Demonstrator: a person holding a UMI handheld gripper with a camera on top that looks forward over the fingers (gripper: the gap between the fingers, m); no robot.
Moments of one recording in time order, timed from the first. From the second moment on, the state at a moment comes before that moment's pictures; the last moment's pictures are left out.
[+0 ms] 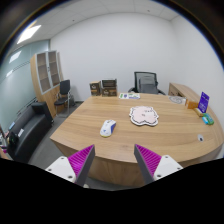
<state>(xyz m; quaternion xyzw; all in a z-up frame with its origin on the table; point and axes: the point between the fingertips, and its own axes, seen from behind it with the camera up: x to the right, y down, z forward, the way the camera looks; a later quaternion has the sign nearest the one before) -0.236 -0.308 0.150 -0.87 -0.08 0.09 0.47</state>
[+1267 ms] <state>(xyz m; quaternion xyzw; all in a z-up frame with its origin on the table) -0.332 -0.051 -0.011 -0.91 -0.01 0.02 0.41</state>
